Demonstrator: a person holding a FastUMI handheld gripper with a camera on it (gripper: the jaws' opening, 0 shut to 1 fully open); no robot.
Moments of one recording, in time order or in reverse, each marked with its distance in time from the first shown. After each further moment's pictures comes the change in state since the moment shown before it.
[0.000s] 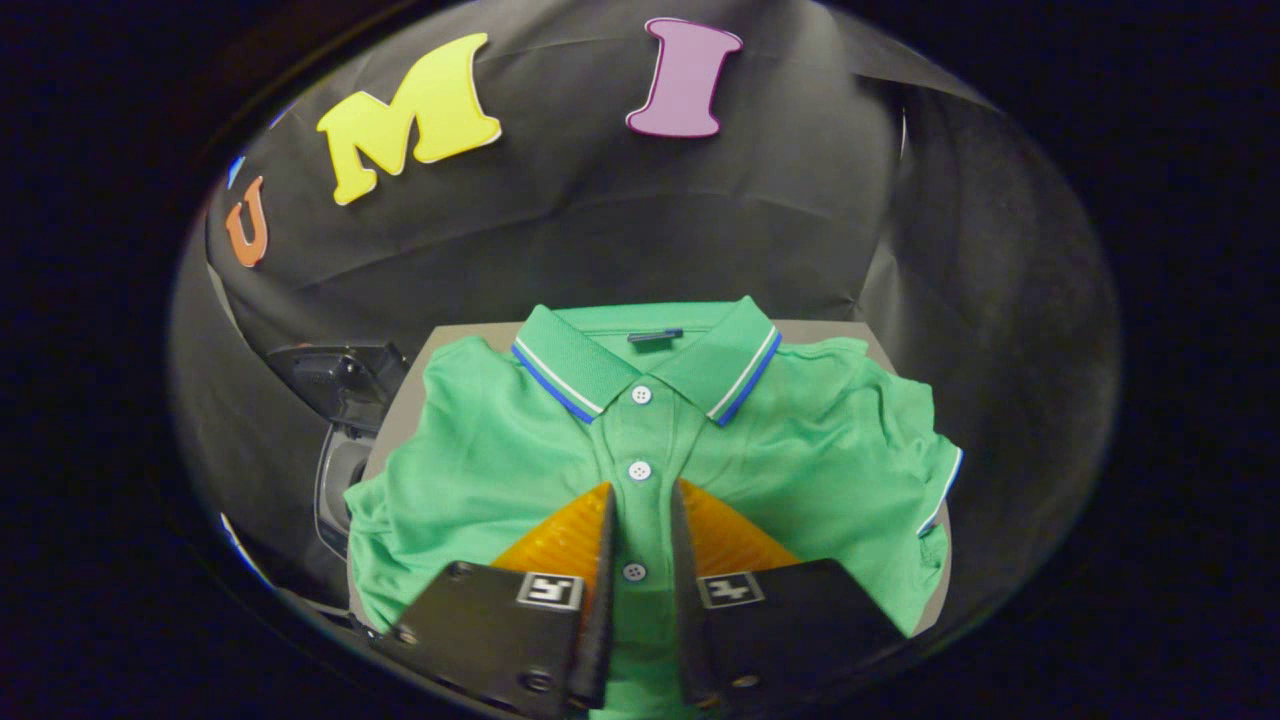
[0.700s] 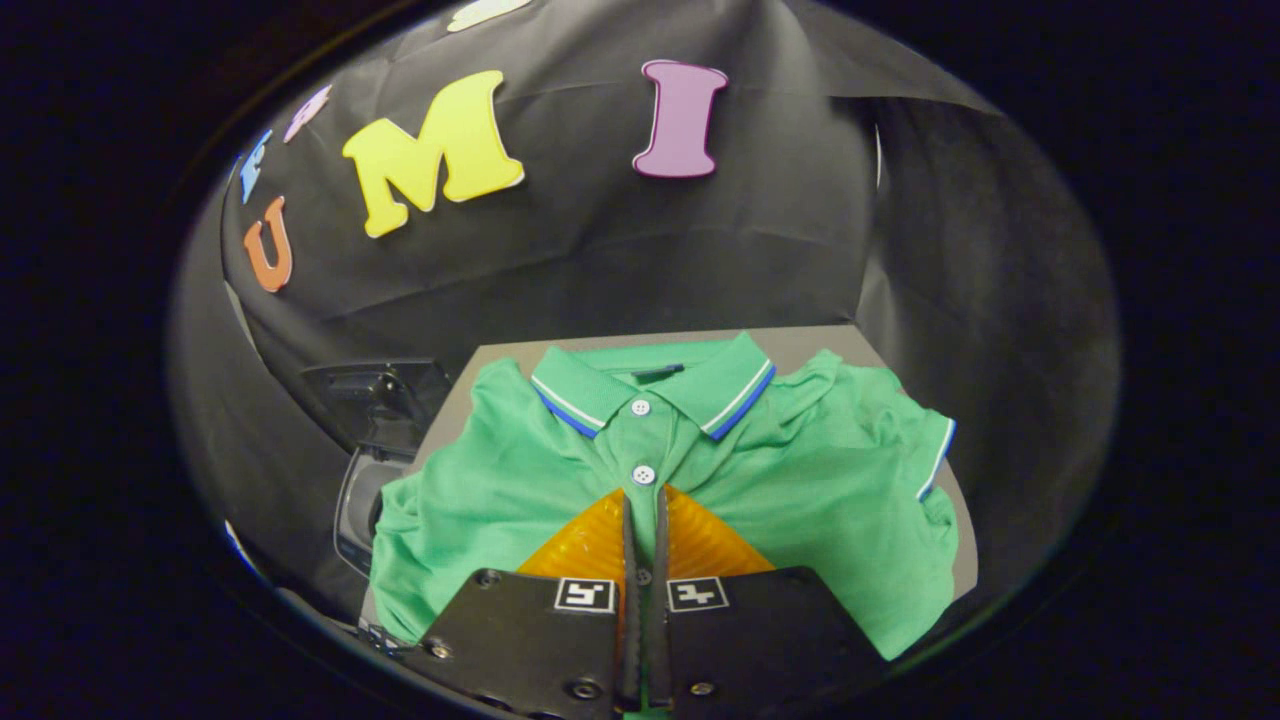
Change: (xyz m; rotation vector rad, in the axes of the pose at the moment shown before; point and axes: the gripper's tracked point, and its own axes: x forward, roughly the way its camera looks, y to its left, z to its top) arm -0.045 0.025 -0.019 0.031 -0.139 0.041
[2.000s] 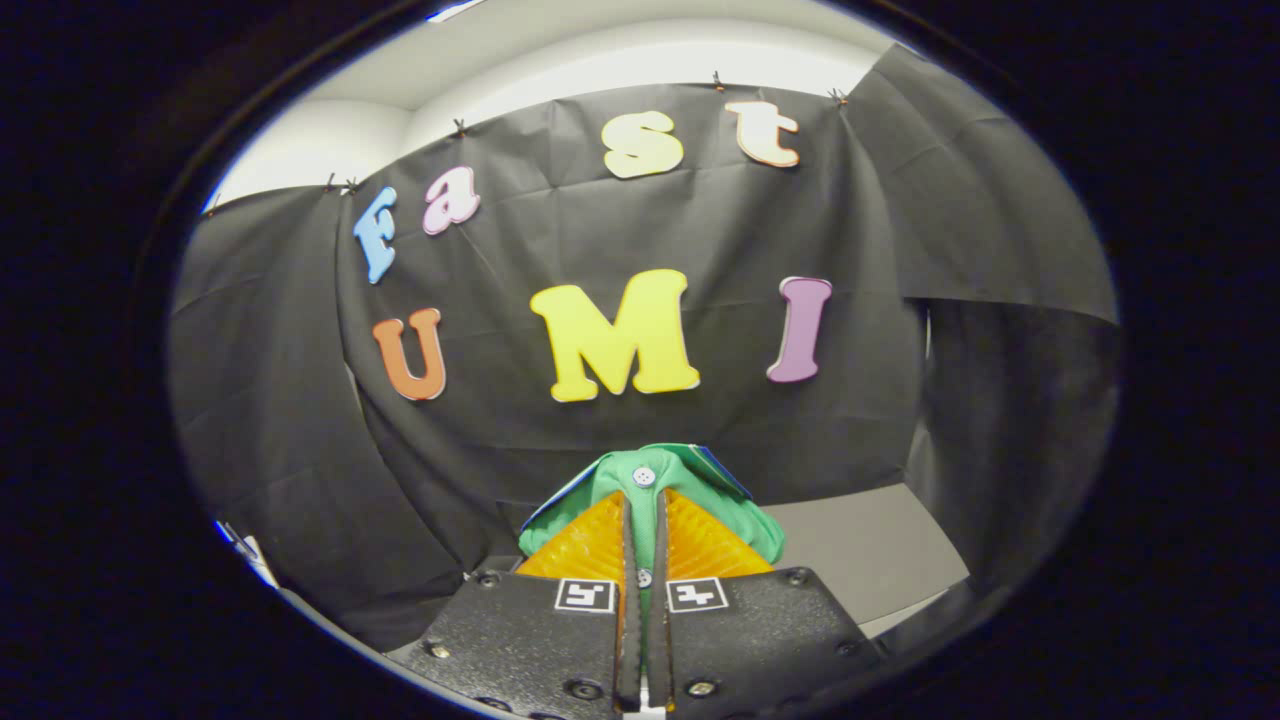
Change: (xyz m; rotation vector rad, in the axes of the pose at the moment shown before) arm -0.242 0.245 0.082 -0.097 -0.445 0.208
